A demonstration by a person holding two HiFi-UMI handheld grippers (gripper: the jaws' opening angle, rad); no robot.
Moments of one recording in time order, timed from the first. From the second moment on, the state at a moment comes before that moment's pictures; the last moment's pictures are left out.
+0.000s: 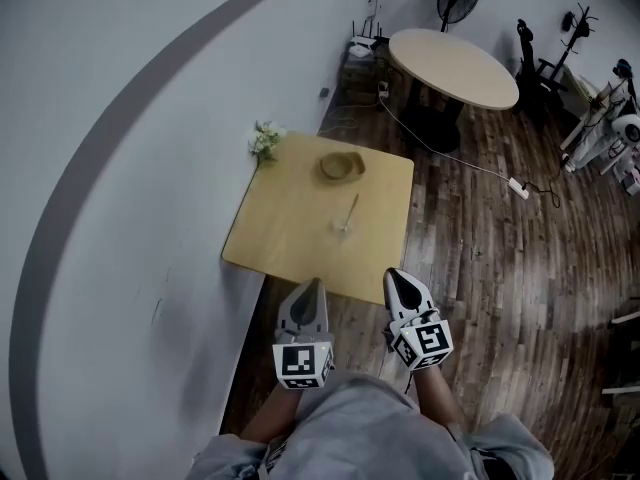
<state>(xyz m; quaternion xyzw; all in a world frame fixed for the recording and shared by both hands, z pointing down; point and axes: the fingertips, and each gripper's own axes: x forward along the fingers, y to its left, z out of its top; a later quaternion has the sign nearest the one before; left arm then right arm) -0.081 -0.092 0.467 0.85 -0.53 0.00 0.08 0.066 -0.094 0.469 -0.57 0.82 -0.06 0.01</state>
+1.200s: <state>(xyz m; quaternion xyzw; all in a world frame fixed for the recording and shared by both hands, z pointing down) -0.072 -0.254 0.487 0.81 -0.58 0.01 0.09 0.084 -0.266 0.574 -0.50 0.86 -0.10 -0.10</state>
